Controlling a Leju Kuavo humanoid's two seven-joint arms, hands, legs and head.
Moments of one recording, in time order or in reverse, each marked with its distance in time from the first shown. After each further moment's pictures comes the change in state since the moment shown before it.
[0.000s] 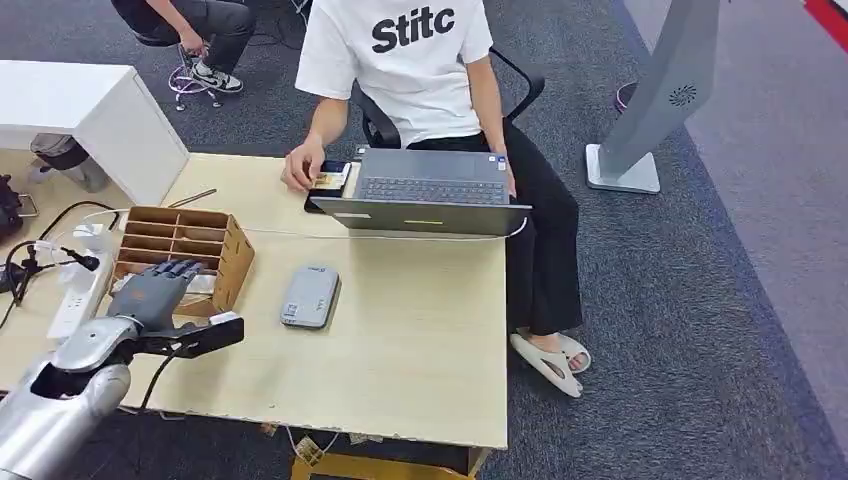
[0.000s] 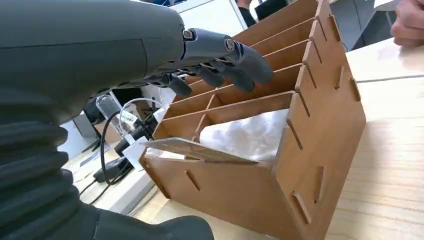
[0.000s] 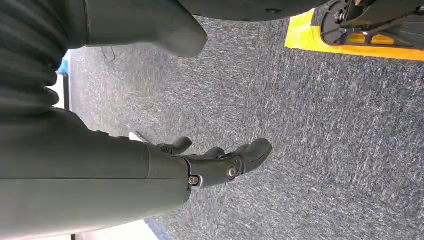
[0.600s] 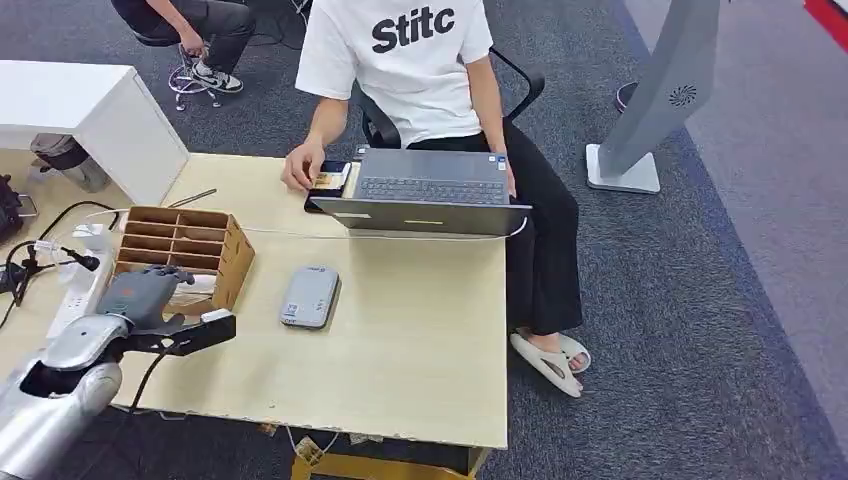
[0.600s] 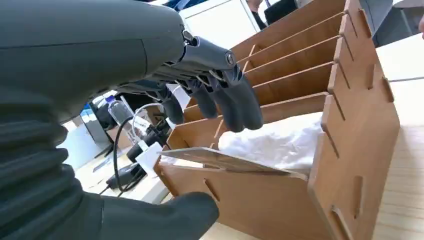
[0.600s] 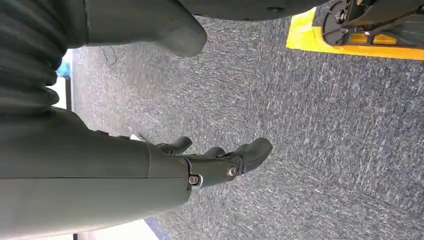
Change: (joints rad) left arm -0.003 0.032 -0.001 -0.002 -0.006 0.001 0.025; right arm 0.000 0.001 -0.010 0.000 0.000 -0.001 0.004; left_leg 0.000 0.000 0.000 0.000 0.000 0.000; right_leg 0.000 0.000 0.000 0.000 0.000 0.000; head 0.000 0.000
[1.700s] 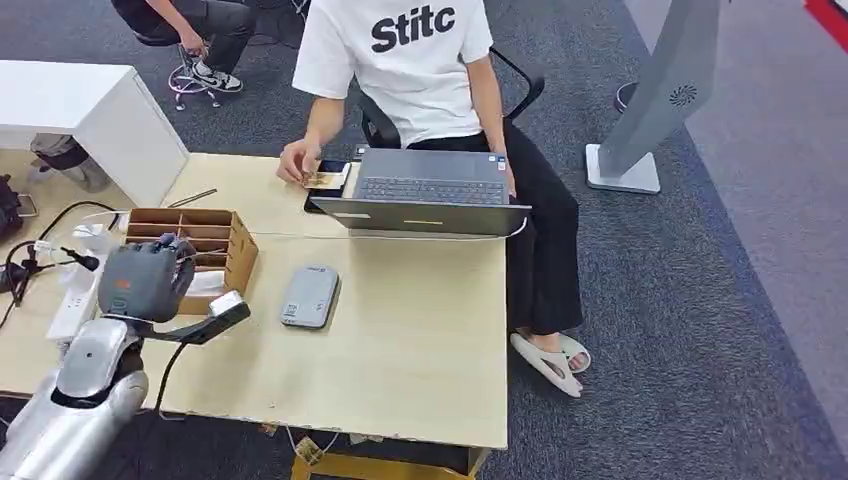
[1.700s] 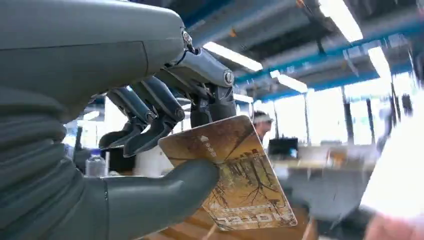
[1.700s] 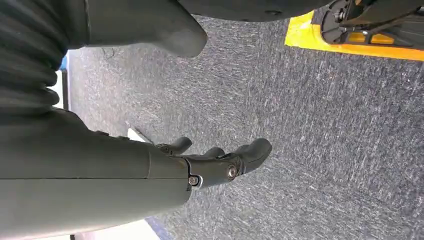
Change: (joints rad) left arm 0.054 -0.161 0.126 -0.059 -0.123 0.598 -0.097; right arm -0.001 0.001 -0.005 0.000 0.035 0.000 -0.010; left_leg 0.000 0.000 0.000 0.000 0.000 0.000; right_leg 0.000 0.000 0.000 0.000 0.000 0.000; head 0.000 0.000
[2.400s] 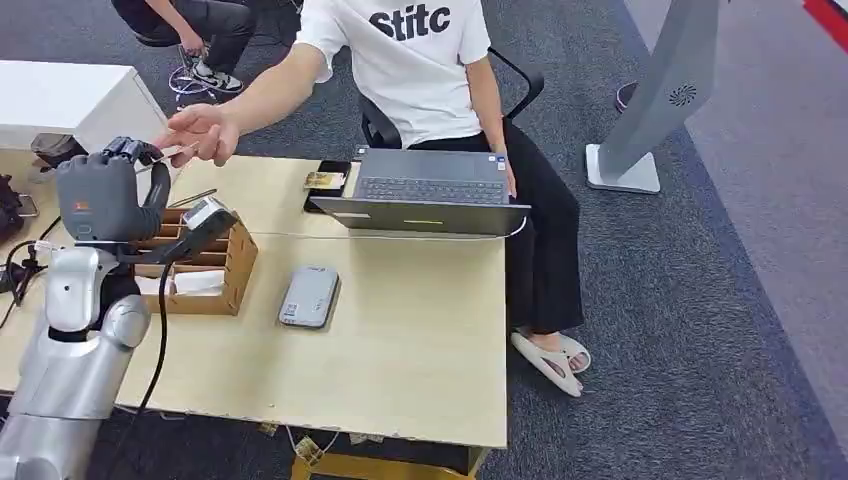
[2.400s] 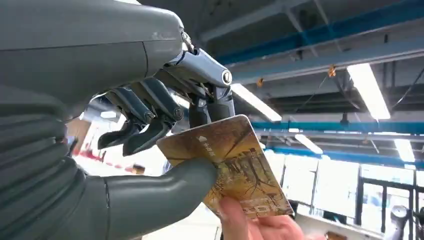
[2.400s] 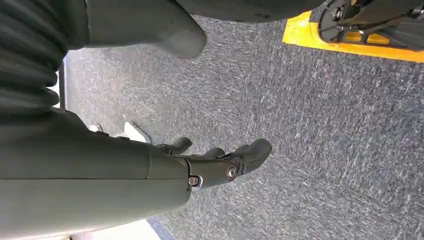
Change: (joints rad) left arm -0.250 -0.115 0.070 -0.024 -0.044 -0.041 -0.031; right arm -0.012 0.000 0.000 0.000 0.027 0.013 0.003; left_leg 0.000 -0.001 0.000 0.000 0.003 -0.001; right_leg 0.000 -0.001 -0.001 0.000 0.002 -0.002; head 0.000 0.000
